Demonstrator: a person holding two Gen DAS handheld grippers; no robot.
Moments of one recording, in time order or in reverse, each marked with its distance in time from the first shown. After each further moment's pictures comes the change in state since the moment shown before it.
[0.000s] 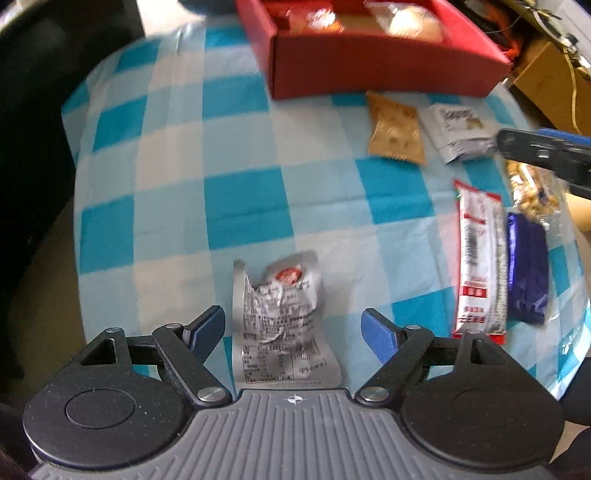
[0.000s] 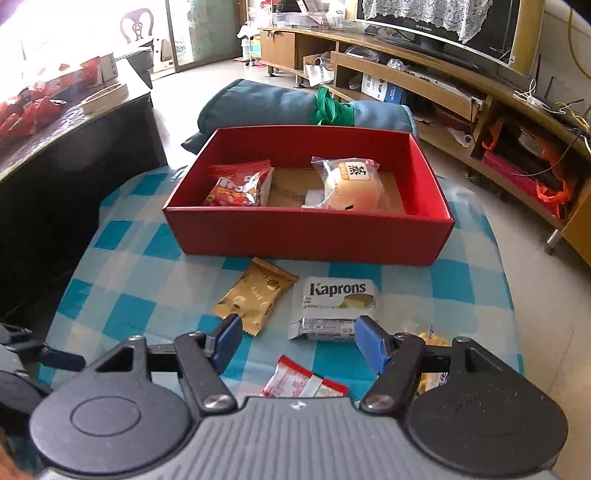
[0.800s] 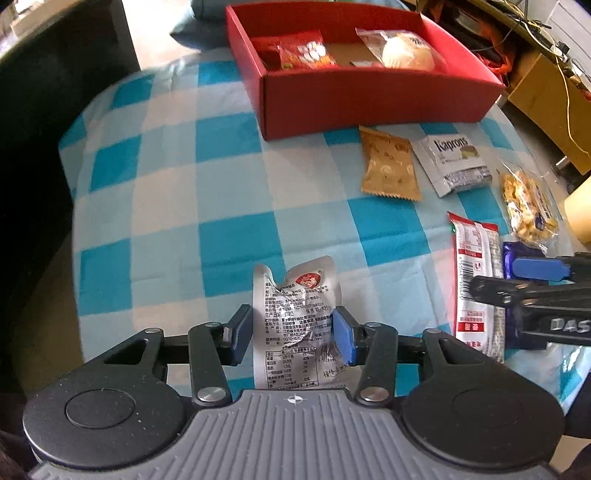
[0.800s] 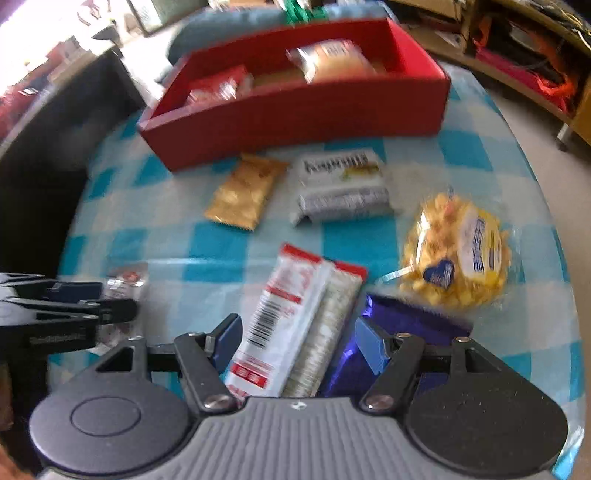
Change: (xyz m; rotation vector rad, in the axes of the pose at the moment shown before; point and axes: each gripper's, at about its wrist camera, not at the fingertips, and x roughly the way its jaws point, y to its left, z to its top) left arm -0.005 -0.007 0.013 0.027 -0.090 -0.003; right arm 0.034 -0.010 -0.049 0.151 0.237 0.032
